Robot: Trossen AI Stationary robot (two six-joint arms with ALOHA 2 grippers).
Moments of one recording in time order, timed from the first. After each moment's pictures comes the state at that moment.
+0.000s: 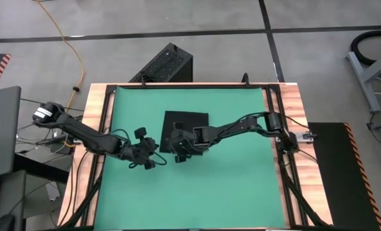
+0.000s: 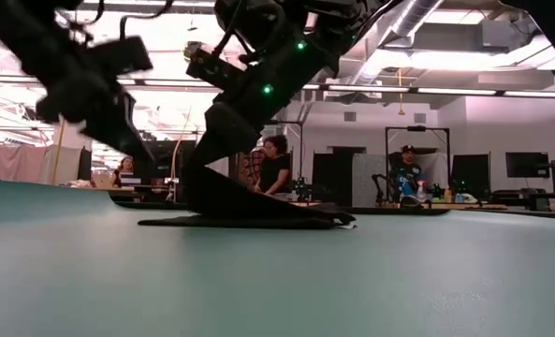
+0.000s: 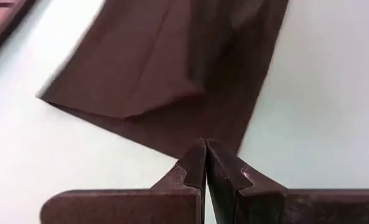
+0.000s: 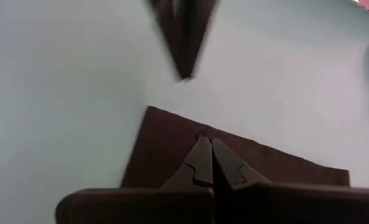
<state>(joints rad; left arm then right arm) -0.35 1.22 0.51 -0.16 -0.60 -0.36 0.04 2.11 1.53 -0.10 0.21 -0.30</state>
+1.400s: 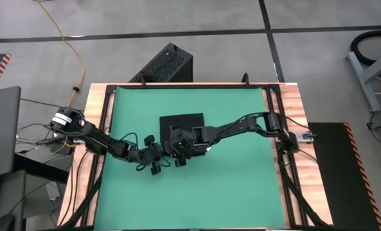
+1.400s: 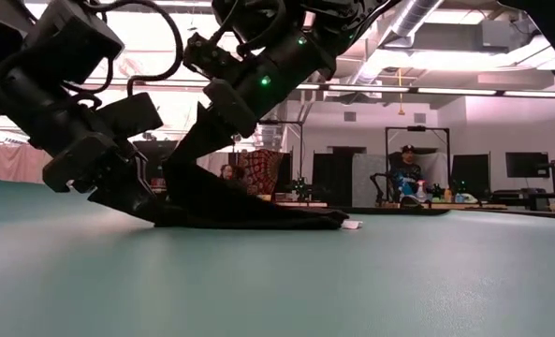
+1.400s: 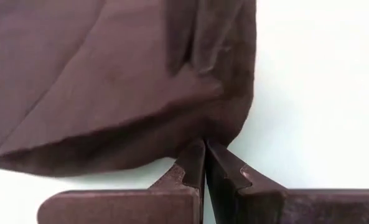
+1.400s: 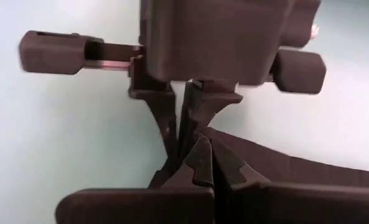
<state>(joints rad) -0.30 1.54 0.36 0.42 -0.42 -0.39 0.04 2.12 1.55 -0.07 0.02 -0.26</state>
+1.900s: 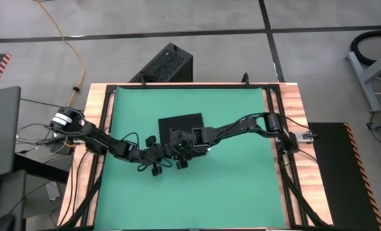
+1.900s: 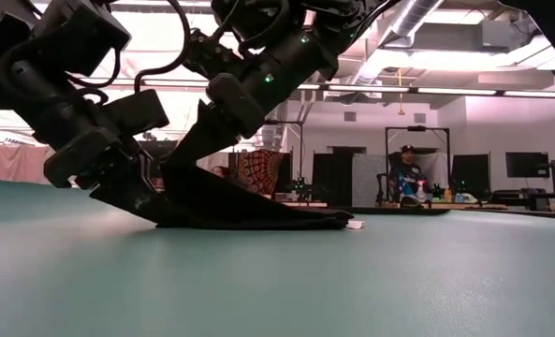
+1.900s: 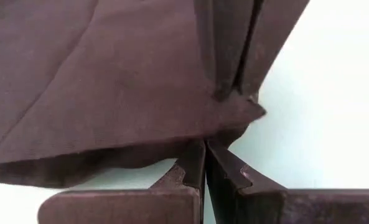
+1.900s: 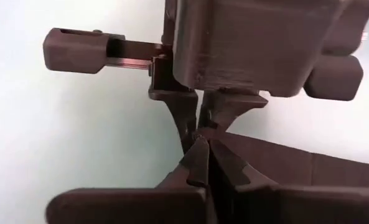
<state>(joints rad) -0.30 1.54 0.40 0.41 -0.42 -0.37 0.05 2.12 1.55 -0.09 -0.04 -0.26</state>
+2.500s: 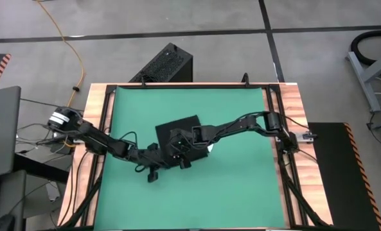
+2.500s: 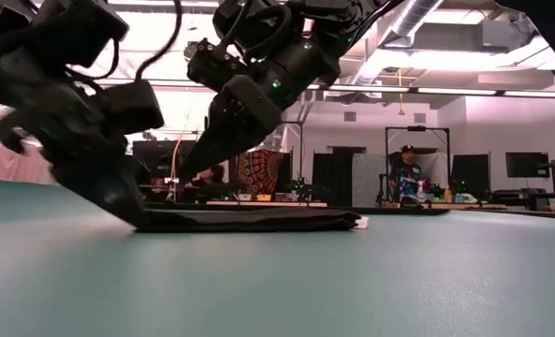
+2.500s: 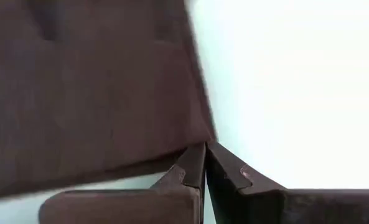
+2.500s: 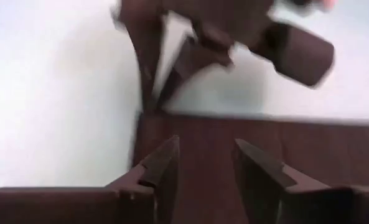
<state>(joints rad) -0.30 1.48 0.40 0.40 -0.08 -0.47 0.03 2.12 1.55 -0.17 -0.15 -0.24</state>
